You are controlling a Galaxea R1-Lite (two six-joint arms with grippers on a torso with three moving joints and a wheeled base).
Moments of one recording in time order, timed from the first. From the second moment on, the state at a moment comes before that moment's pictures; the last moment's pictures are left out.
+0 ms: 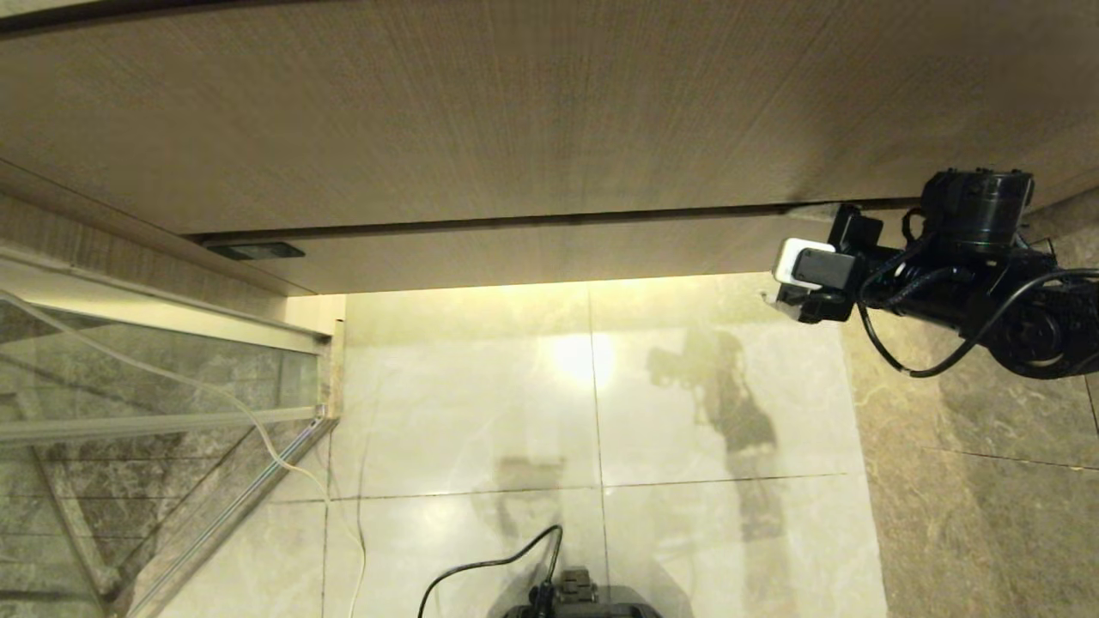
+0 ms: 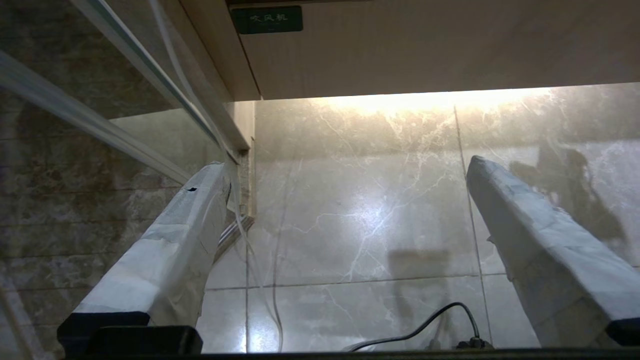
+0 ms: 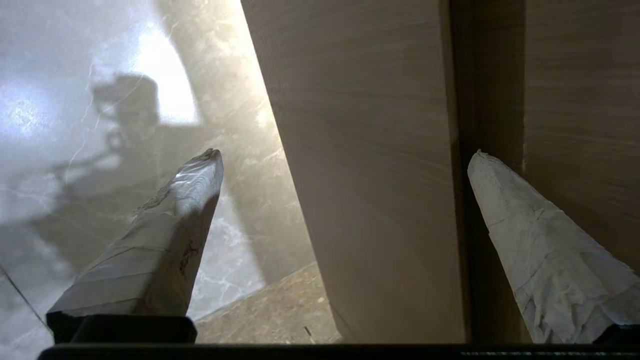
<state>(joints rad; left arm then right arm) 0.00 0.00 0.00 -0.23 0.00 -0.01 0.12 1.84 -1.13 -0.58 0.20 -1.36</state>
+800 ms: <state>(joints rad) 0.00 0.00 0.00 -0.23 0.00 -0.01 0.13 1.90 -1.20 -0.61 0.20 -1.33</state>
